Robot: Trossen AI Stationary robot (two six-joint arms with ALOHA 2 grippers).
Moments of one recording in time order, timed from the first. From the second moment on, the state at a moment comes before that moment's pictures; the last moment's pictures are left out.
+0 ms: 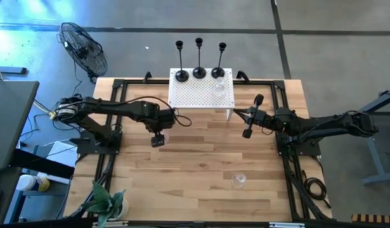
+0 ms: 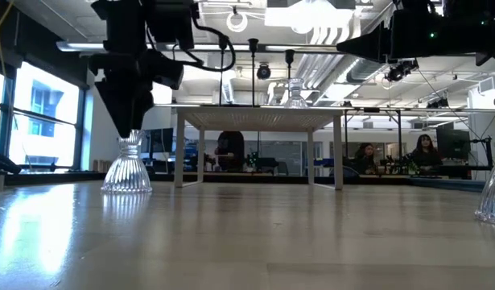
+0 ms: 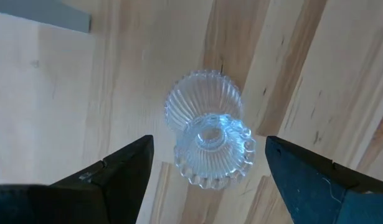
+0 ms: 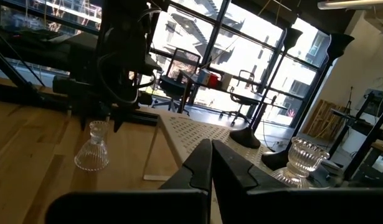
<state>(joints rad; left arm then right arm) 0.12 1.46 1.04 -0.97 -0.01 -0.11 -0.10 0.79 0.26 0.63 0.23 -0.34</state>
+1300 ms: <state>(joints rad) 0.12 1.46 1.33 -1.18 0.02 -0.12 -0.10 0.79 0.26 0.63 0.23 -0.35</state>
